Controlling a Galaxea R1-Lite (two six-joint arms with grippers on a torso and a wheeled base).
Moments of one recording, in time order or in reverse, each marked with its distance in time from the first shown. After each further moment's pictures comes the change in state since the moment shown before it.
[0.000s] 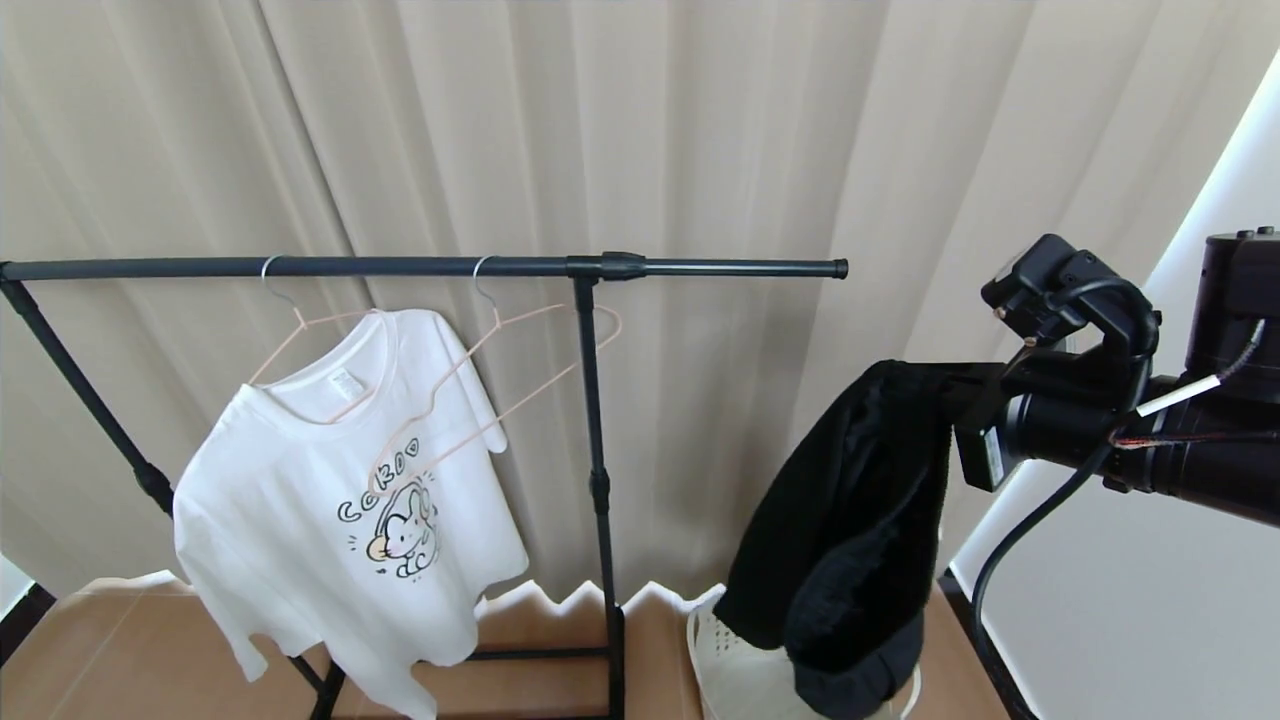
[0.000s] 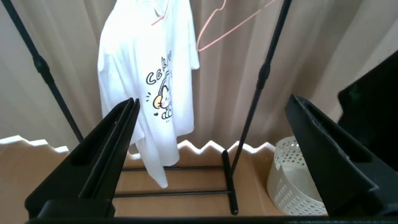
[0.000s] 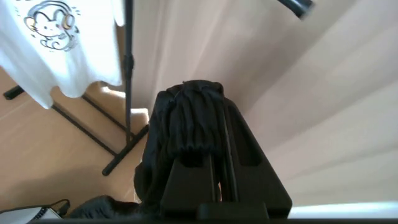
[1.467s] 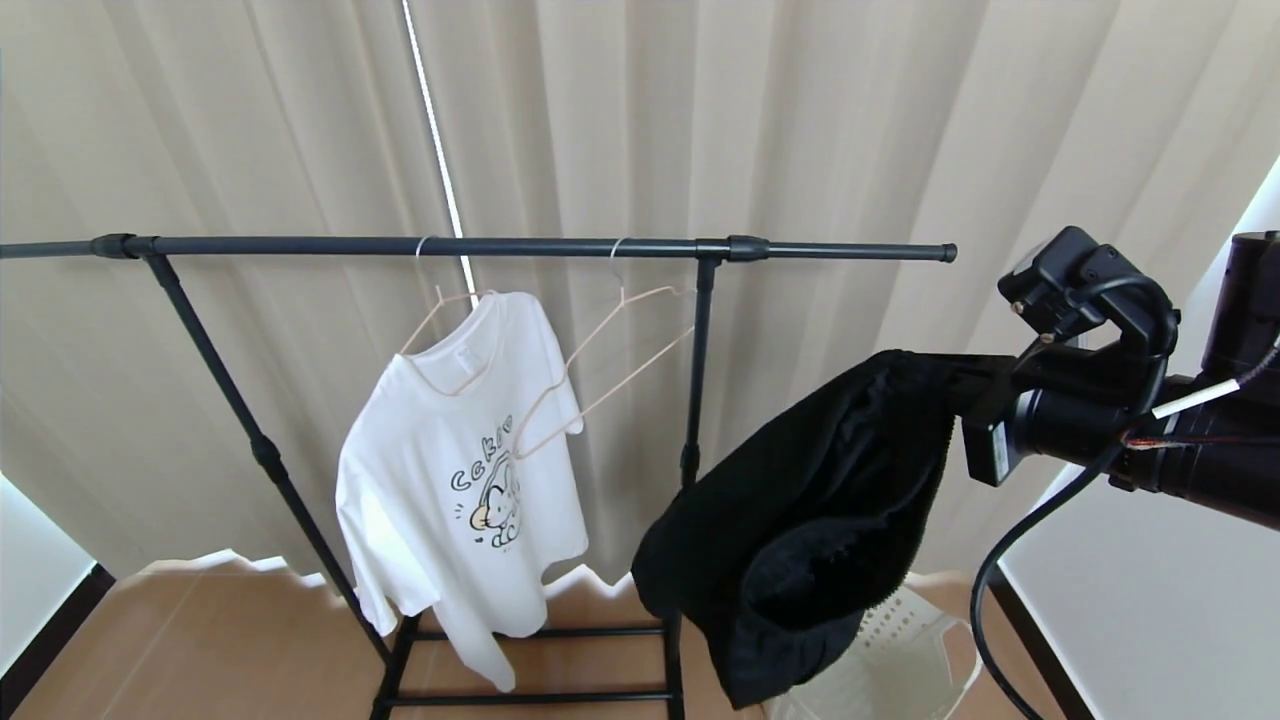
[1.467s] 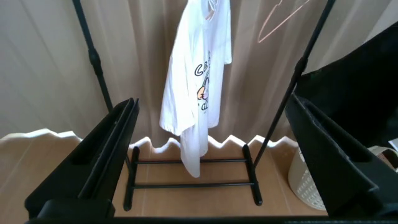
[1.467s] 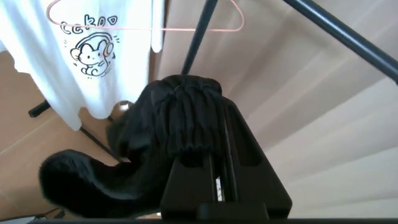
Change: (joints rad) left arm 0.000 0.000 -0.001 0.000 -0.001 0.000; right arm 0.000 -0.001 0.026 -0.067 0.000 0.000
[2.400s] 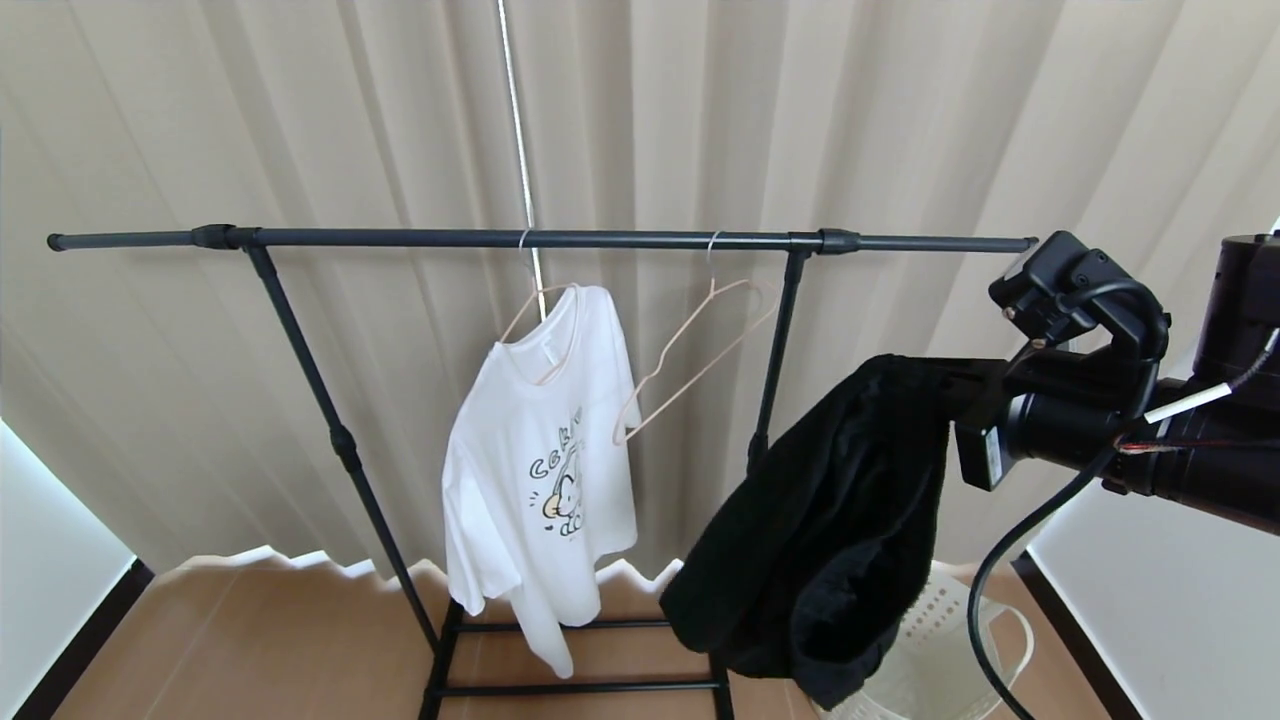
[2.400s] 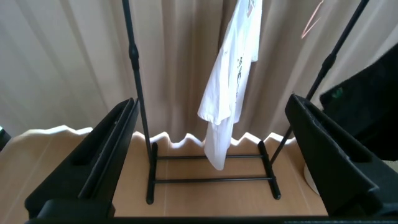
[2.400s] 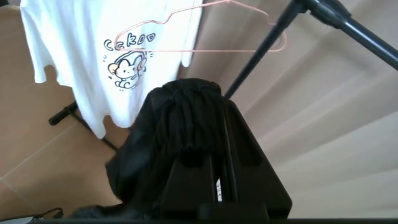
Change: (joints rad) left arm 0.000 0.000 -0.001 0.000 0.000 0.000; right arm 0.001 0.000 0.003 0.001 0.001 -0.003
